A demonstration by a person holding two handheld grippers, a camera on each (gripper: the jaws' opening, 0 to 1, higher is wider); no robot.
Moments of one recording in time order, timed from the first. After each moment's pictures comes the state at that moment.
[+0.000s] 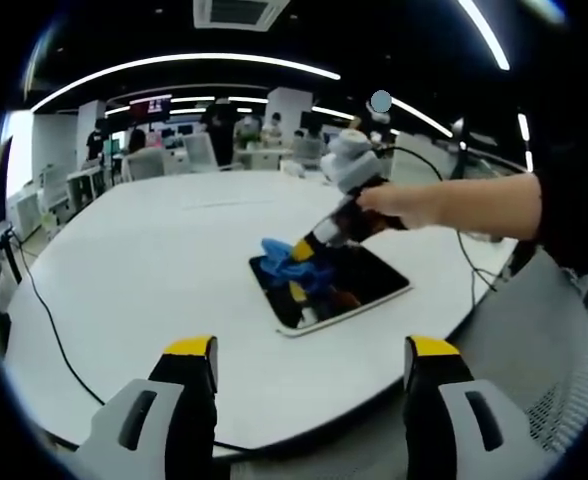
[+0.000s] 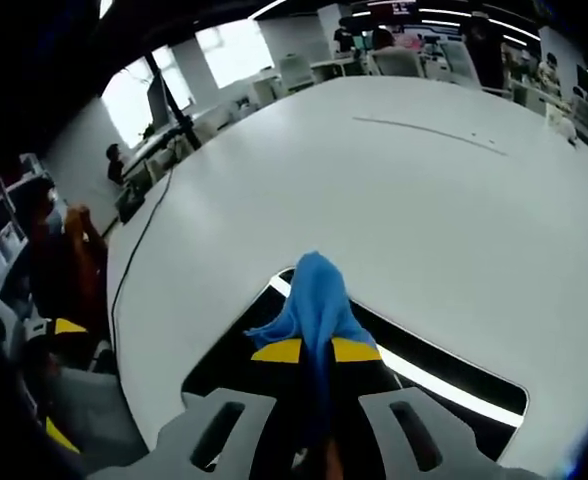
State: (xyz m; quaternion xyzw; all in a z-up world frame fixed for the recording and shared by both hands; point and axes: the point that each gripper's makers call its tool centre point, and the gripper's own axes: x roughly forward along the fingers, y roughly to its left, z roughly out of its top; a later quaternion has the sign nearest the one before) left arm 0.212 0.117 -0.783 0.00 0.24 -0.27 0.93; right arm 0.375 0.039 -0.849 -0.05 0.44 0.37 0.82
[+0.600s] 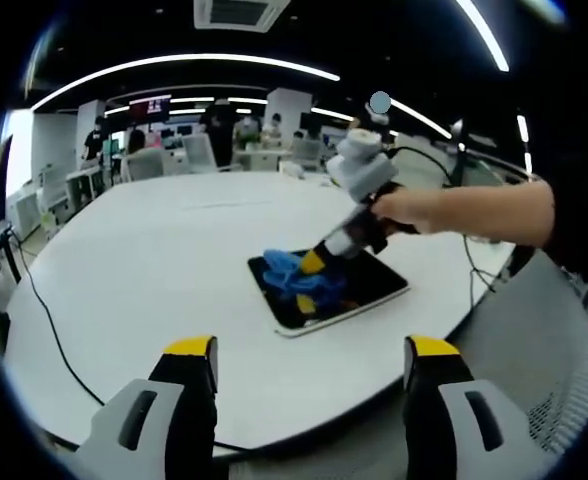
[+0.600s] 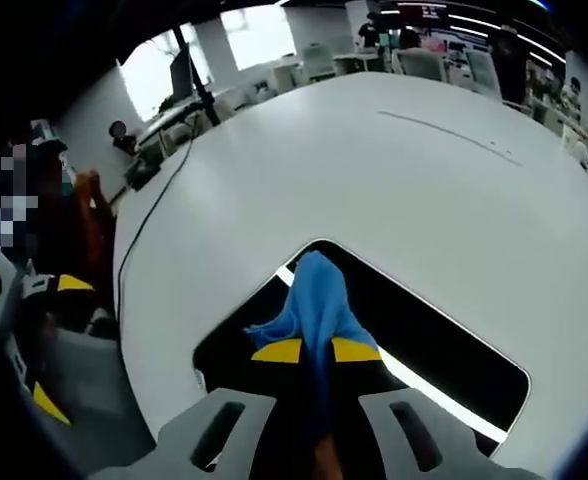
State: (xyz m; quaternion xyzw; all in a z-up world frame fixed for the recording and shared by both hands) left arm 0.212 0.117 -0.782 -0.01 0.24 -0.27 0.93; right arm 0.344 0.040 -0.849 -0.10 0.44 0.39 0.80
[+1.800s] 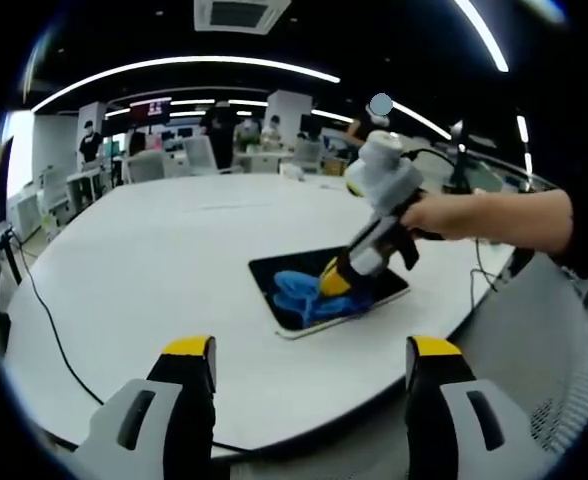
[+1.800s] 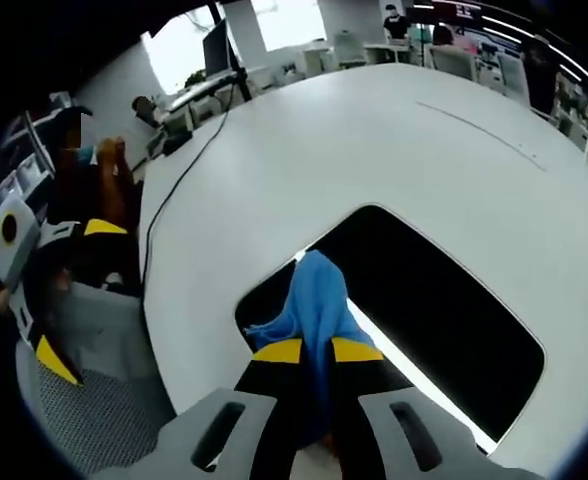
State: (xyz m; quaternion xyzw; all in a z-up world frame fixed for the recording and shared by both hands) left arm 0.212 0.117 -0.781 0.00 0.23 -0.27 0.93; right arm 0.301 0.040 -0.850 -0.14 0.45 0.43 0.77
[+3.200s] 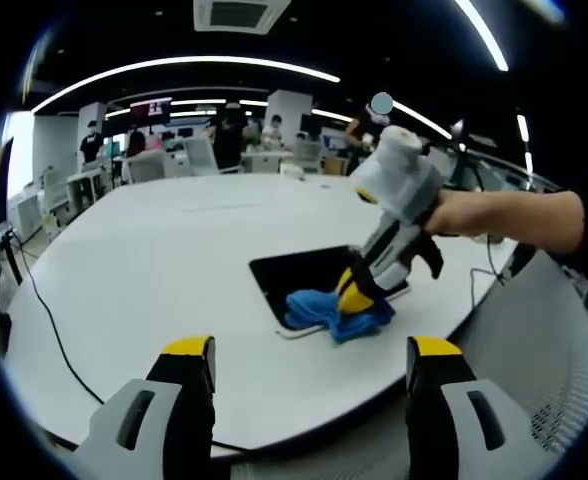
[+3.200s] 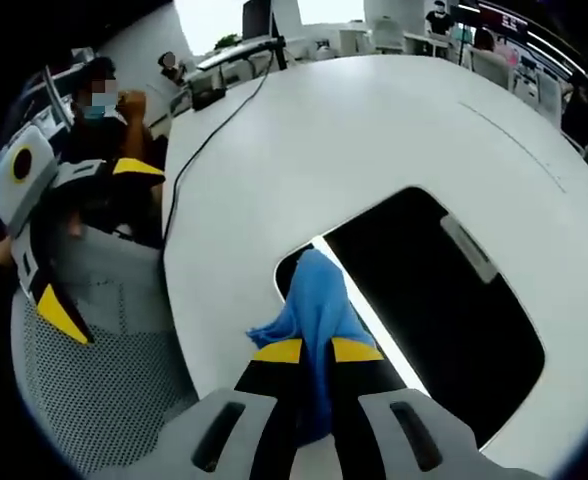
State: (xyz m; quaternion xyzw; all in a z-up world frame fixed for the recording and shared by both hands) left arm 0.211 0.117 -0.781 0.00 0.23 -0.27 0.93; right arm 0.280 0.034 -0.855 -0.22 0.46 0.47 0.72
